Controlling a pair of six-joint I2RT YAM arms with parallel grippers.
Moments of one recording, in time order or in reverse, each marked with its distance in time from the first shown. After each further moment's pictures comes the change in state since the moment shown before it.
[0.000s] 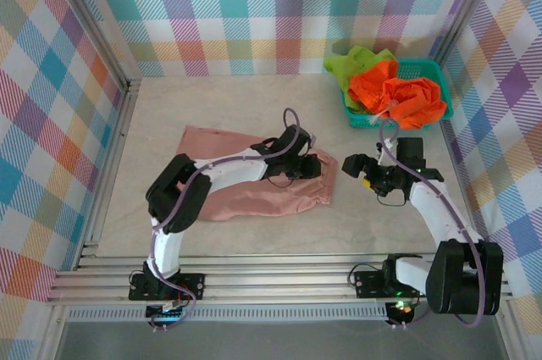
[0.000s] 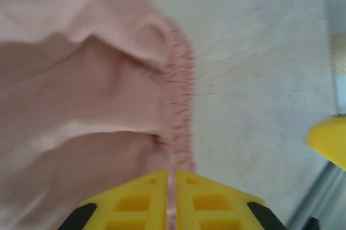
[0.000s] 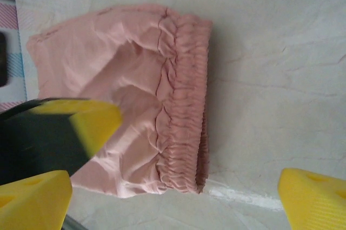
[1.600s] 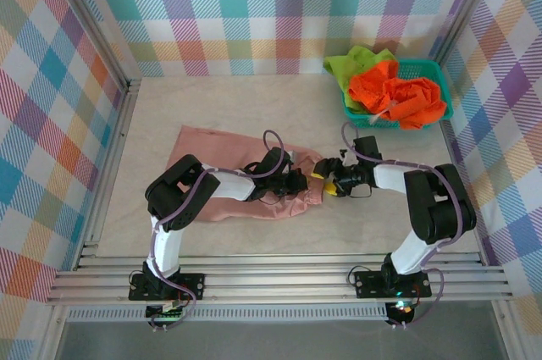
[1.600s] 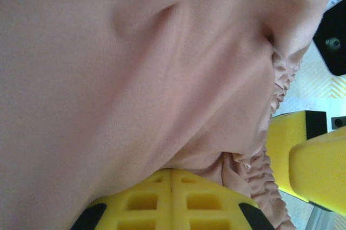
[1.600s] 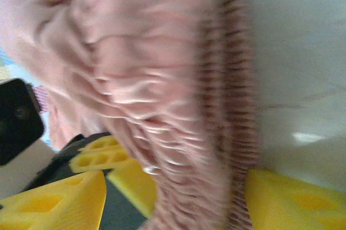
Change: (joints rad) left arm 0.043 -0.008 -0.382 0.498 0.032 -0.164; right arm 0.264 0.486 0.026 0.448 -0.106 0.383
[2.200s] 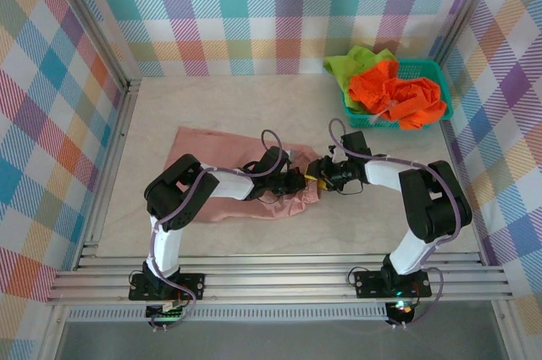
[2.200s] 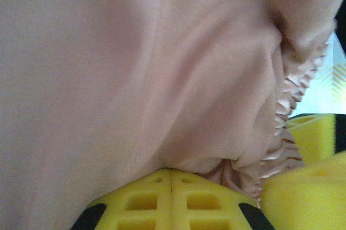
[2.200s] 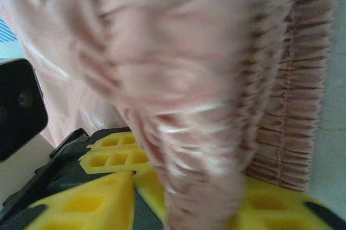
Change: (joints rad) left arm 0.005 -0.003 -0.006 -0.001 0.001 -0.007; right arm 0.077 0.019 0.073 -0.063 0.072 -0.051
